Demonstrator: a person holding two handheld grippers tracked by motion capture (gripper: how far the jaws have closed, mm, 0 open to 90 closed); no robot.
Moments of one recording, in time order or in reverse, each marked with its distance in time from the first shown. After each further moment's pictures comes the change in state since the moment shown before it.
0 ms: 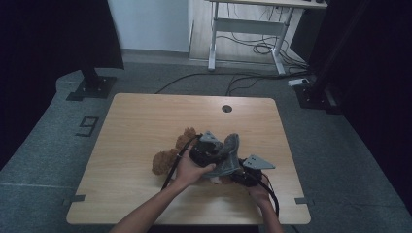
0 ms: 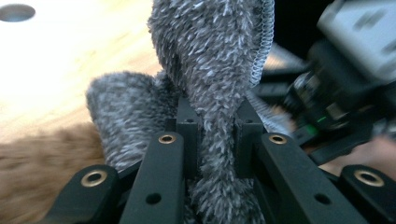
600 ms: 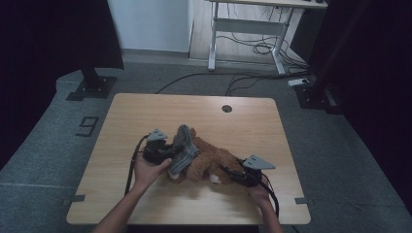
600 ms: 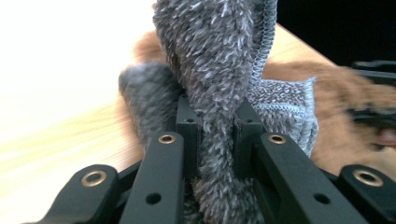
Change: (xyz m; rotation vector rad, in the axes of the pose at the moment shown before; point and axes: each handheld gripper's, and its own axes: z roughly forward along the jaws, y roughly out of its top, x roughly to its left) left arm 0.092 -0.078 -0.096 -0.145 0.192 -0.199; right arm 0.000 -0.002 0.000 -0.005 0.004 0.019
